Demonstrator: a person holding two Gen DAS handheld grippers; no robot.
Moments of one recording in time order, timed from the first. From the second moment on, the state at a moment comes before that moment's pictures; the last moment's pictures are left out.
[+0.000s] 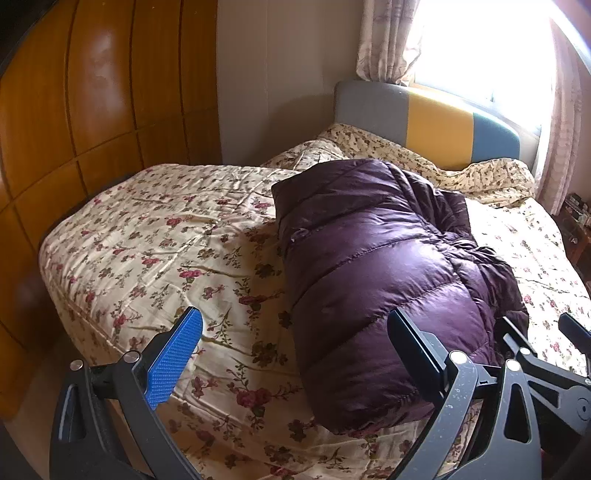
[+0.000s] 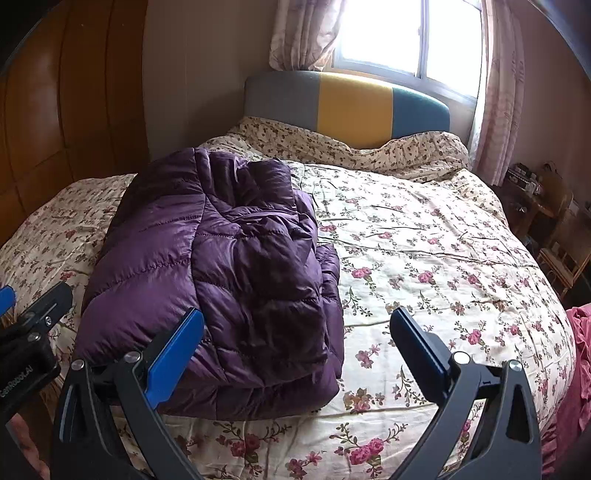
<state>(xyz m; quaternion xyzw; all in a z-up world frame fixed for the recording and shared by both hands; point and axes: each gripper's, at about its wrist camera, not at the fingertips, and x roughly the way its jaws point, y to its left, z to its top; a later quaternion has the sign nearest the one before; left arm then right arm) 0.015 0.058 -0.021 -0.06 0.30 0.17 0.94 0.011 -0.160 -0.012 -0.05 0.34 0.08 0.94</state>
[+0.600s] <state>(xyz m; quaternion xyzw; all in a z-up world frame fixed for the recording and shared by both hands) 0.014 0.051 -0.022 -0.05 0.30 0.15 0.94 0.010 -0.164 -0.013 -0.05 0.33 0.07 0.94</state>
